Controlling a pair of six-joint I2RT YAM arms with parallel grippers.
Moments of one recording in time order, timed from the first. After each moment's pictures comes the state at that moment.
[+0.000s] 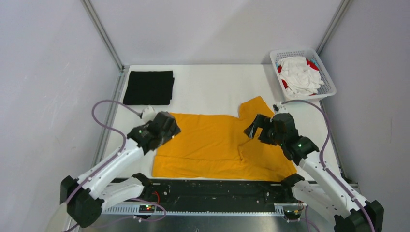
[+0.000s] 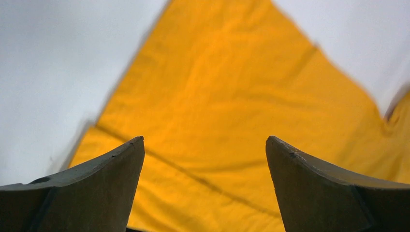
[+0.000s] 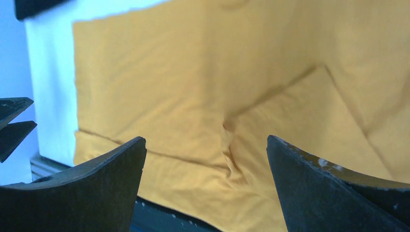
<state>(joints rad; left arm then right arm) -0.66 0.95 0.74 -0.82 -0.47 -1.14 0.47 0.78 0.61 -0.51 -0.03 0.71</state>
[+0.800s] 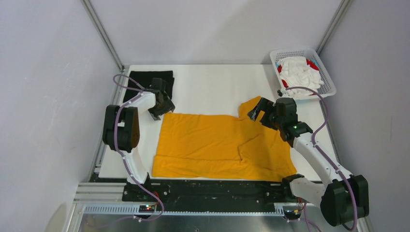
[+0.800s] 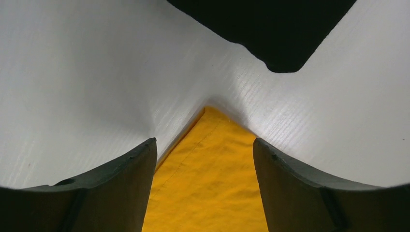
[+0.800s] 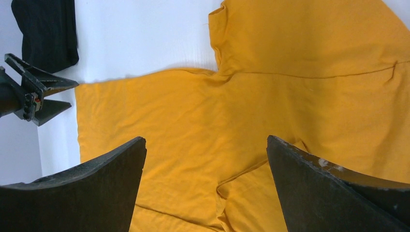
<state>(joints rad) -0.13 1.87 1.25 -0.55 -0.17 -0.70 0.26 1.07 0.73 -0.26 -0.09 0.64</state>
